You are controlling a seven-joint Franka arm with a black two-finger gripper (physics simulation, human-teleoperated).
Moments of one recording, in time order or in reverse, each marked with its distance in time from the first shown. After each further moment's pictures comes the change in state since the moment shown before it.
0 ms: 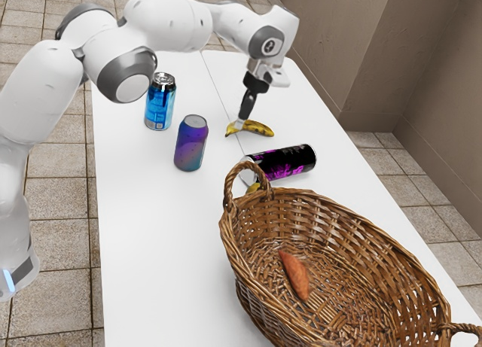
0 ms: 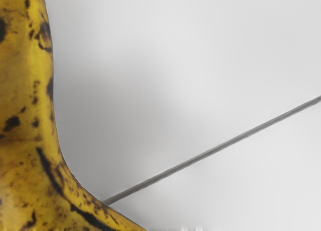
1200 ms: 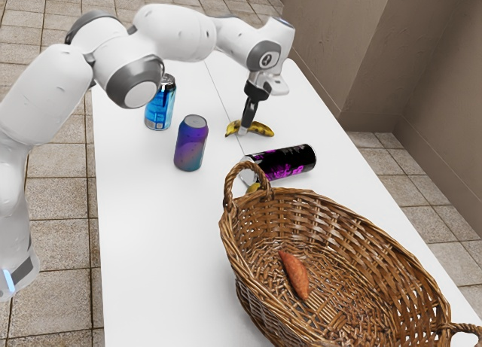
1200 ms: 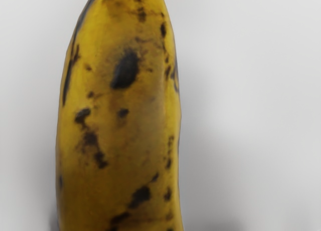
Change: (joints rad) arm 0.048 0.075 -0.030 0.001 -0.016 0.152 -0.003
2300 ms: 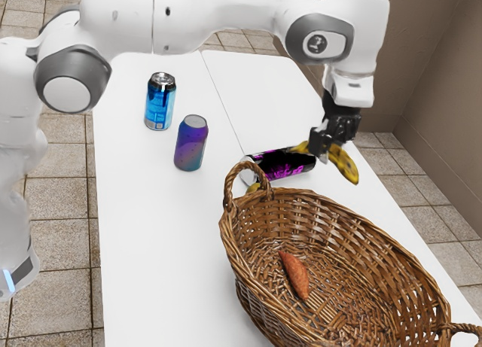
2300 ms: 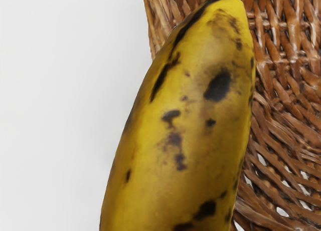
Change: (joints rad) arm -0.661 -0.264 -0.003 0.146 0.026 -0.149 0.033
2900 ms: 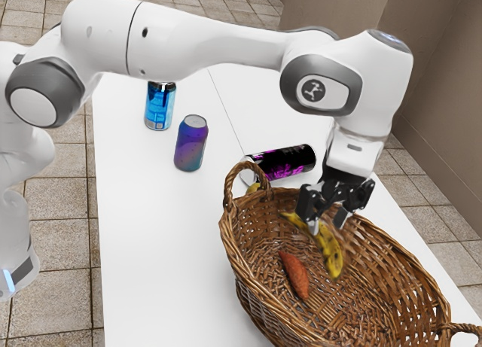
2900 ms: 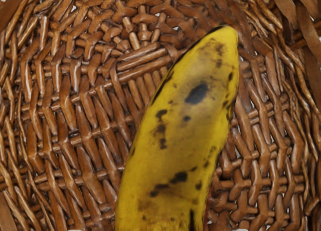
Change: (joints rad) arm -0.230 0.015 -0.005 -0.003 -0.042 -0.037 0.014
